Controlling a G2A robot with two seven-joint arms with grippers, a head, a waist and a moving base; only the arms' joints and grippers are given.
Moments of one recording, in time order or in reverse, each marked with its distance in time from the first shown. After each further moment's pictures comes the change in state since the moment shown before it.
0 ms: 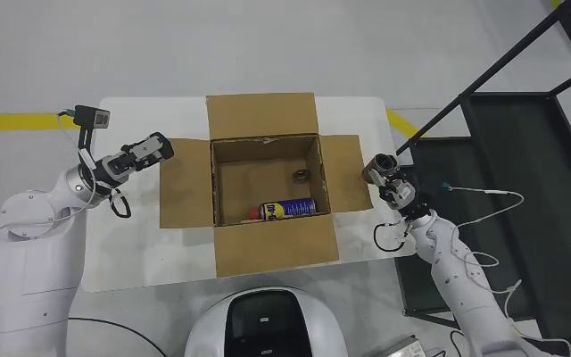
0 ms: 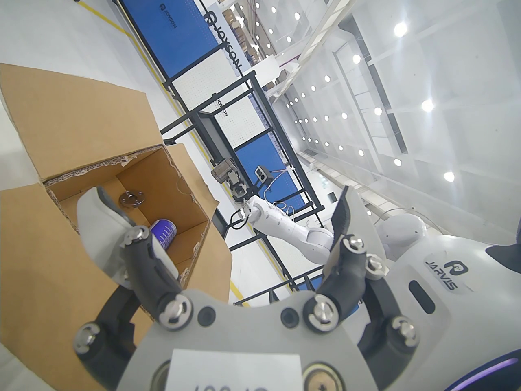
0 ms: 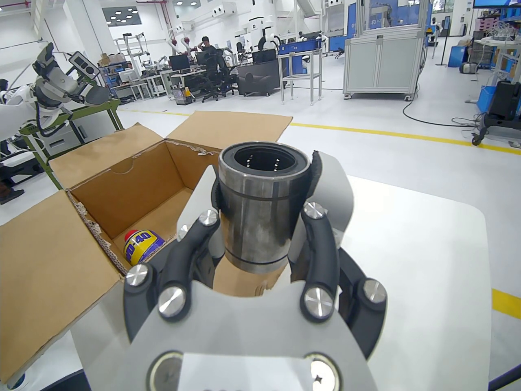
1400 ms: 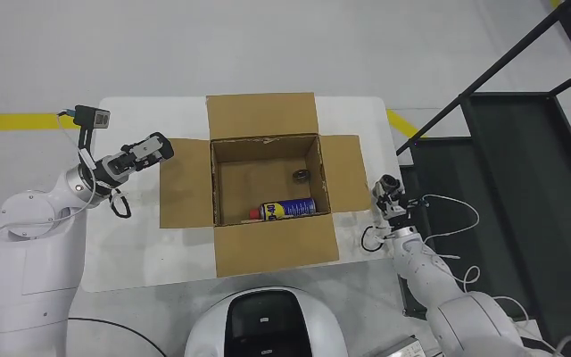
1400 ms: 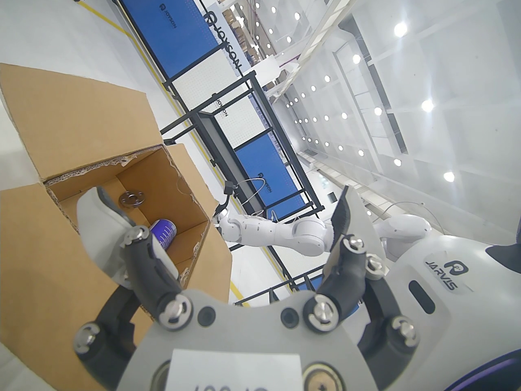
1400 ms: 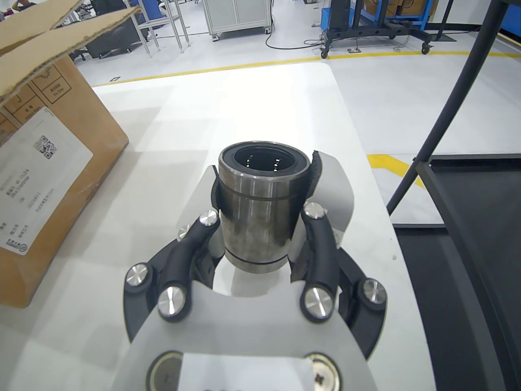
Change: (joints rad) left arm 0.000 0.000 0.000 0.000 0.000 0.000 0.000; right arm 0.335 -0.176 -0.225 0.864 0.134 0.345 -0.169
